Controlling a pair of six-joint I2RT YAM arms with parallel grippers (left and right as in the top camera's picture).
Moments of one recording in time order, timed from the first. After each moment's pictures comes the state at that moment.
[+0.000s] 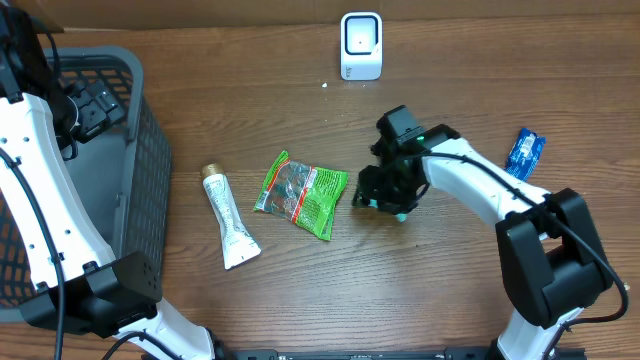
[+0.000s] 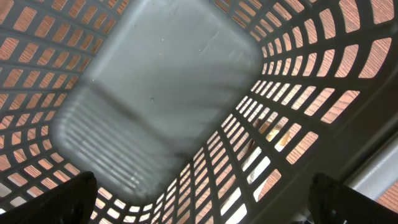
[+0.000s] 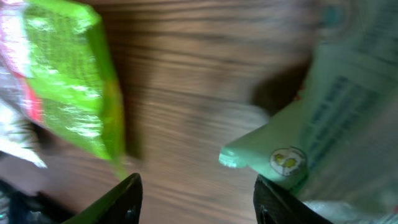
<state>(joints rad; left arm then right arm) 0.39 1.88 2.28 -1.69 -0.11 -0.30 0.44 1.90 1.27 -0.83 -0.43 0.44</state>
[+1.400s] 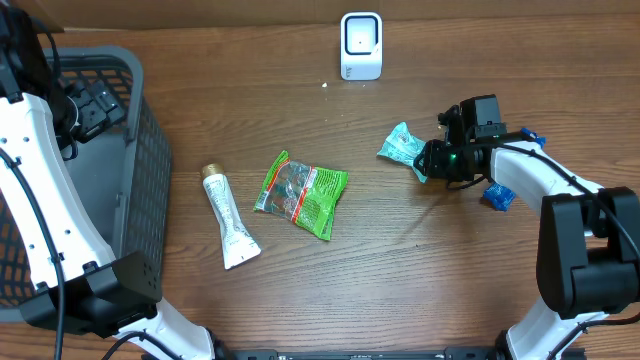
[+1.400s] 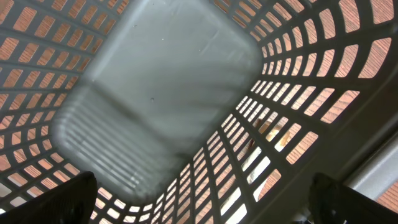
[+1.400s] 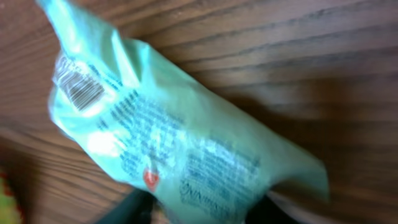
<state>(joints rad) 0.39 1.88 2.28 -1.69 -0.11 -0.30 0.12 1.88 1.09 -0.42 -0.35 0.21</state>
